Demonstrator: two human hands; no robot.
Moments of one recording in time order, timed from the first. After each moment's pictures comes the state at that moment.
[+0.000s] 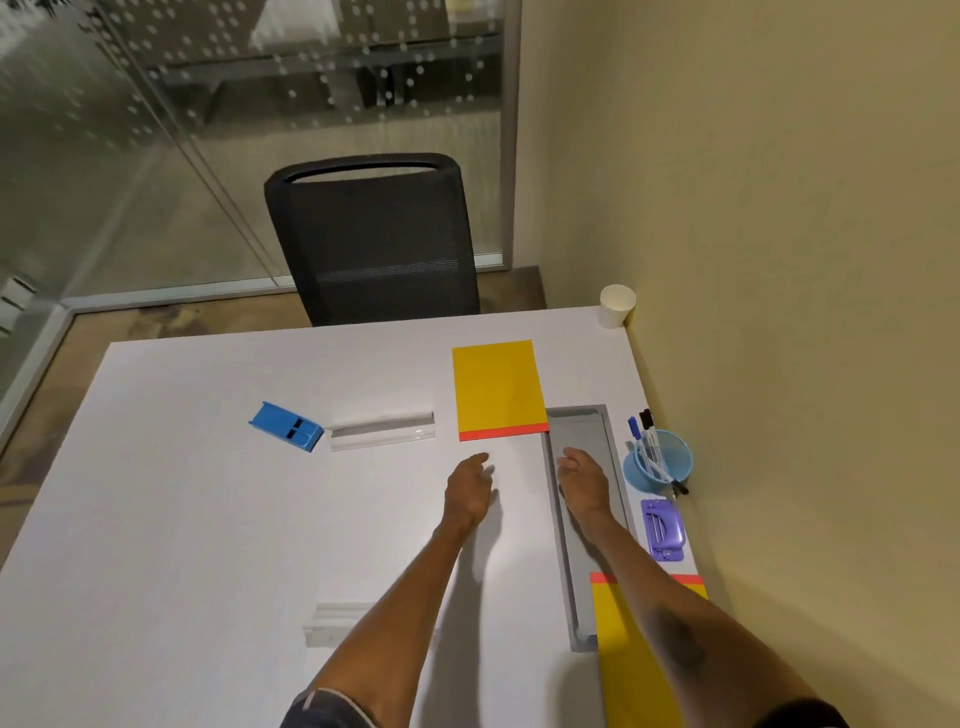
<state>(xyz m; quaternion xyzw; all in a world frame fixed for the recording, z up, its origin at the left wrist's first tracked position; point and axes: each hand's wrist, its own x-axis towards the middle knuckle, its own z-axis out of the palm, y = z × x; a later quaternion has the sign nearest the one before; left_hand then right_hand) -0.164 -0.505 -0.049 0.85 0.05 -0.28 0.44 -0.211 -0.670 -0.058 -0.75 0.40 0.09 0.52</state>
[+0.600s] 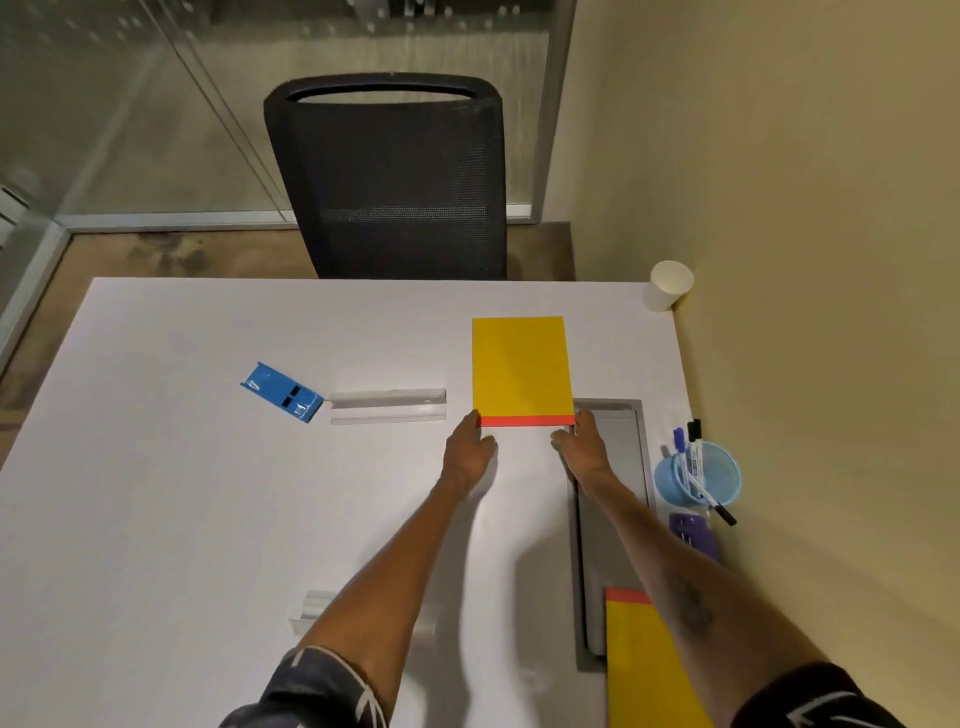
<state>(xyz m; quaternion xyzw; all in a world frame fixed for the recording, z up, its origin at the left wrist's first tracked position) -0.091 -0.502 -0.091 0.84 0.08 -0.31 0.44 -0.128 -0.671 -0.097 -0.73 0.36 0.14 0.57</state>
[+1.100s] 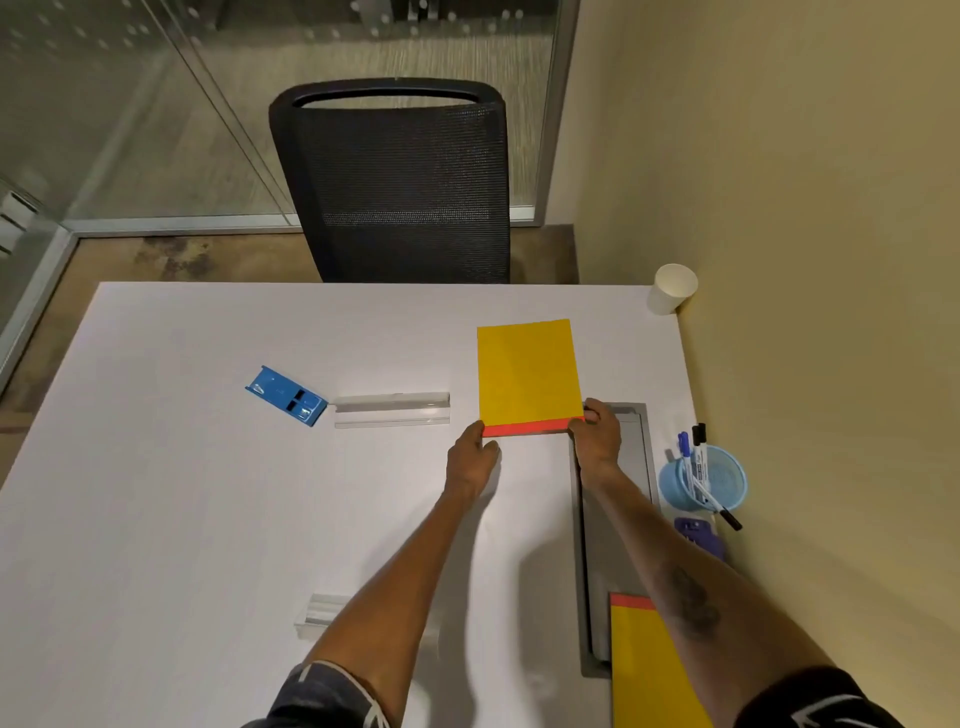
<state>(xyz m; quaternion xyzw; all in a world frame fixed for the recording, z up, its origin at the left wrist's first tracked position) -0.098 -0.501 -0.091 0.83 0.12 -0.29 0.46 -0.111 -0.674 -0.100 -0.70 0.42 0.02 0.58</state>
